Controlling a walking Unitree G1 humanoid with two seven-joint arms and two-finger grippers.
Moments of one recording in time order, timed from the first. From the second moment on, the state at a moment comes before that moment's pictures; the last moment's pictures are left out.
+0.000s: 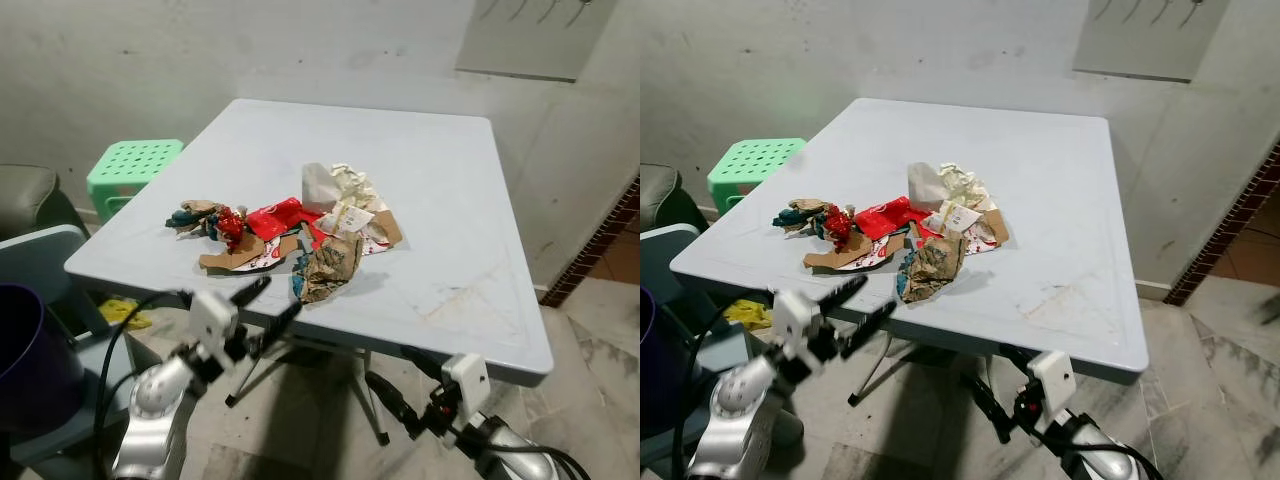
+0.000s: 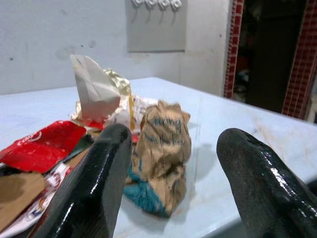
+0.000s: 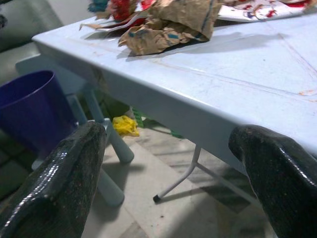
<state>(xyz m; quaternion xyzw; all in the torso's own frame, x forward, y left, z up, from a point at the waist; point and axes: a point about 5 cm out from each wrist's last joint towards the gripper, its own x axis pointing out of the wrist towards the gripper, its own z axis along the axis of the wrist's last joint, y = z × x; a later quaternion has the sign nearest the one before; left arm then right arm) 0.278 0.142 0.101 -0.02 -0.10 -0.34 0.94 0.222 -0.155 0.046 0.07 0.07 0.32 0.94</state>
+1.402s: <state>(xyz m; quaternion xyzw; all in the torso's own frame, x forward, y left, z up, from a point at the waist) 0.331 0.148 0.126 -0.08 -0.03 -0.14 0.99 0.288 -0.166 0.116 0.08 -0.03 0.10 0.99</state>
